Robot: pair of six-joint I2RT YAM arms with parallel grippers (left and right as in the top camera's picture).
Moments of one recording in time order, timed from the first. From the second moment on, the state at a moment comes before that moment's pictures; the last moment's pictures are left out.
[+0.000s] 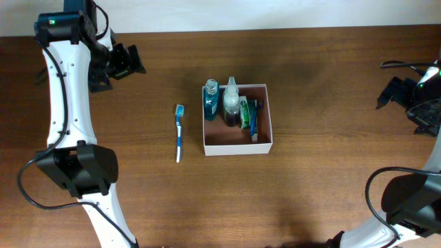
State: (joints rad) left arm 0.08 2.21 2.46 -1.61 0.26 -0.25; right arm -0.45 1.87 2.04 -1.69 -0.05 0.25
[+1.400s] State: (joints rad) left arm -0.17 2.21 2.10 -1.47 0.03 -0.25; right arm -0.45 1.87 2.04 -1.69 -0.05 0.25
